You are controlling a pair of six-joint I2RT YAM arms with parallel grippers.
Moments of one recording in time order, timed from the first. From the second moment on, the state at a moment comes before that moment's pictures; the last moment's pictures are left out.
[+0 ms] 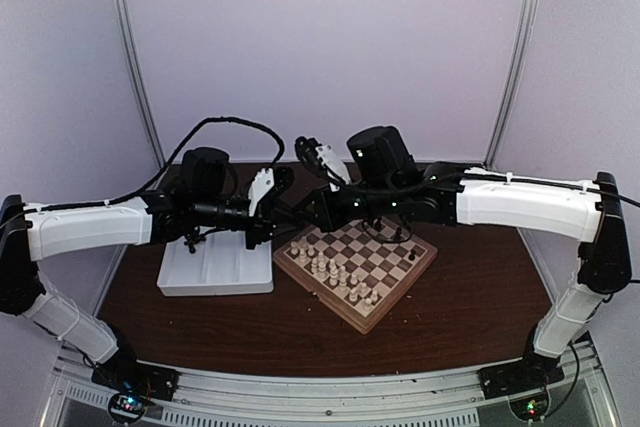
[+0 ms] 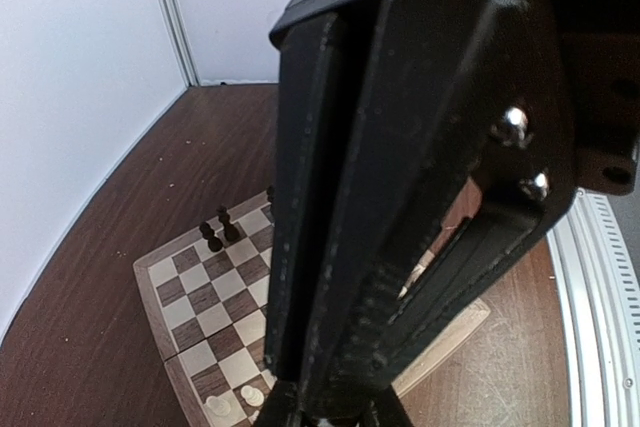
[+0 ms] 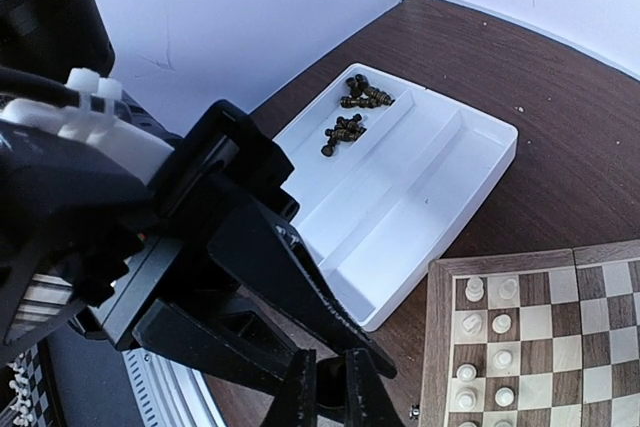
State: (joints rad) left arm -0.74 1.42 0.94 0.06 0.58 0.33; right arm 0.99 1.67 1.42 -0.23 -0.17 0.35
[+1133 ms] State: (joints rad) left arm -0.74 1.42 0.89 0.21 0.61 0.26; right arm 0.99 1.61 1.37 -0.21 -0.11 0.37
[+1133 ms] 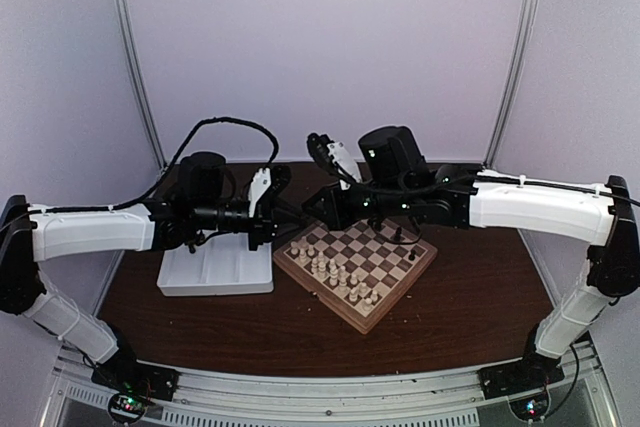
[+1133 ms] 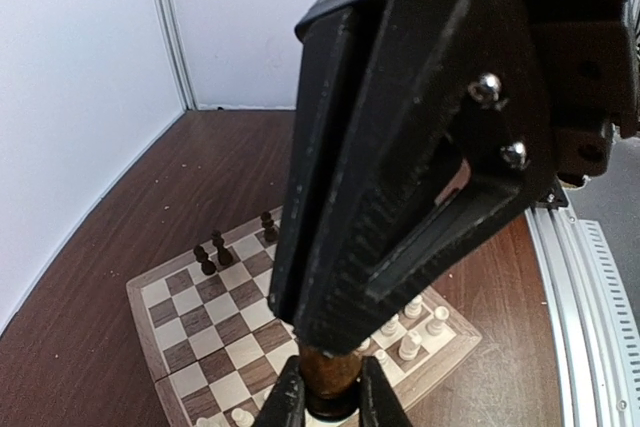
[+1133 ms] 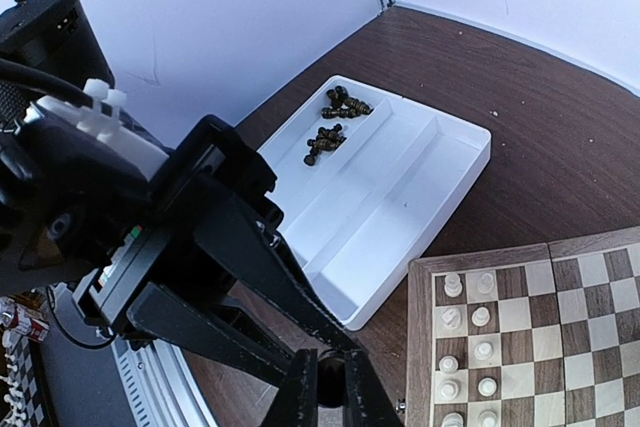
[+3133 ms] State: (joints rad) left arm -0.74 1.24 0.79 0.17 0.56 0.25; right arm 0.95 1.51 1.30 -0.30 0.01 0.32
